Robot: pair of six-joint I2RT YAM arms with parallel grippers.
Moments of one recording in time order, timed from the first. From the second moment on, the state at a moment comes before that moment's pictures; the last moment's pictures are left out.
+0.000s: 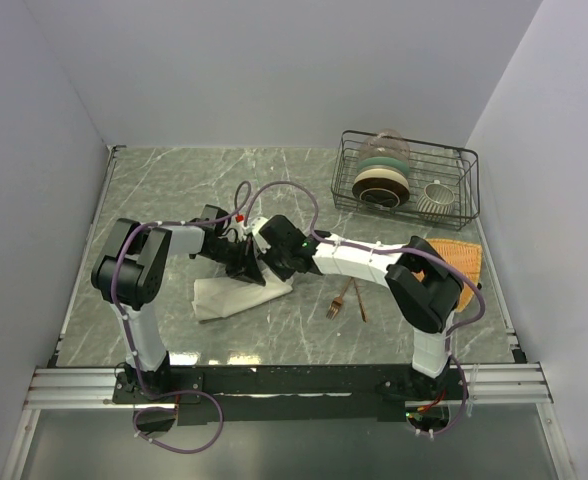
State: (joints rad) left arm -0.30 1.90 0.97 -0.29 0.89 -0.19; right arm 0.89 1.87 1.26 -0.34 0.06 -0.03
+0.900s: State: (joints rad) left arm -0.34 1.74 0.79 0.02 0.85 -0.40; right arm 0.87 1.92 1.25 -0.31 0.02 0.06
